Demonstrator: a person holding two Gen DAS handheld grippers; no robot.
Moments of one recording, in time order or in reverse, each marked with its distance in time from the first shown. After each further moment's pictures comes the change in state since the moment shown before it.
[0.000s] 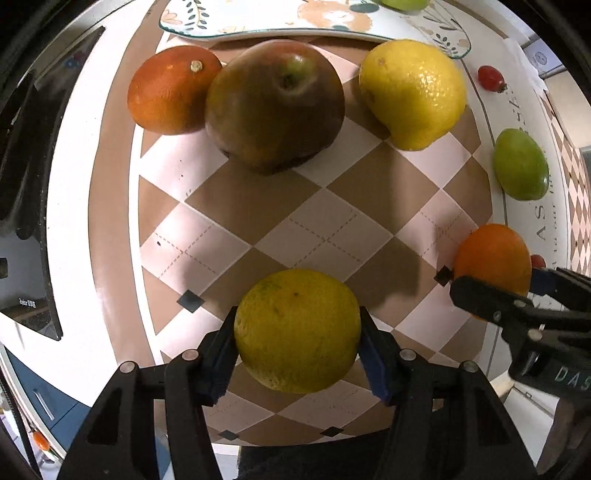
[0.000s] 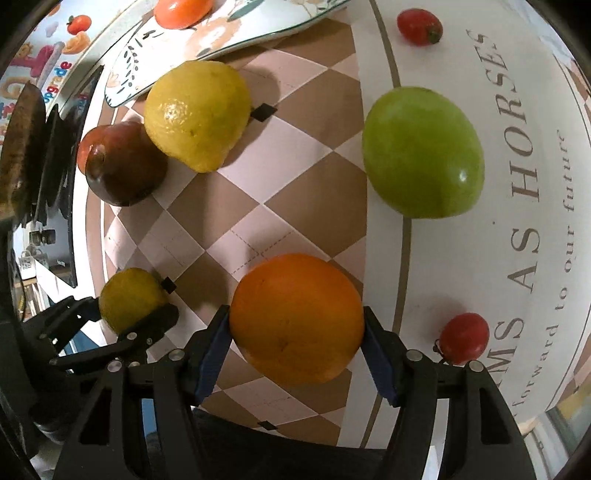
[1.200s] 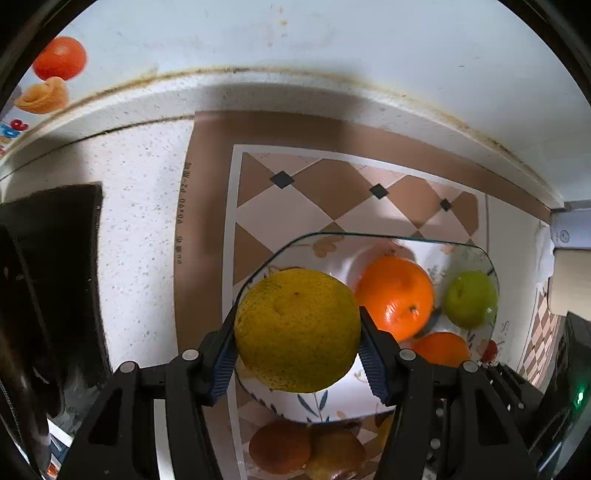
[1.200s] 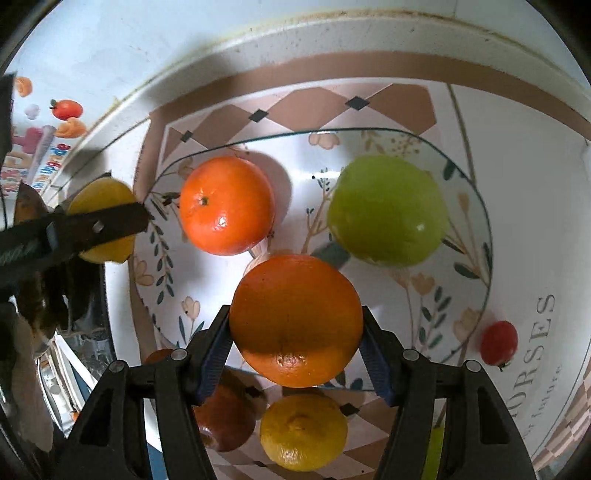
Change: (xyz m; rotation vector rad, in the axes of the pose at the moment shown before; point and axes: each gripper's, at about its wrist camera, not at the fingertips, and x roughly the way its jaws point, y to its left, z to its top) left arm -0.065 0.108 0.254 -0.122 -0.050 -0.088; right arm -0.039 0.053 0.202 -0.003 -0.111 0.023
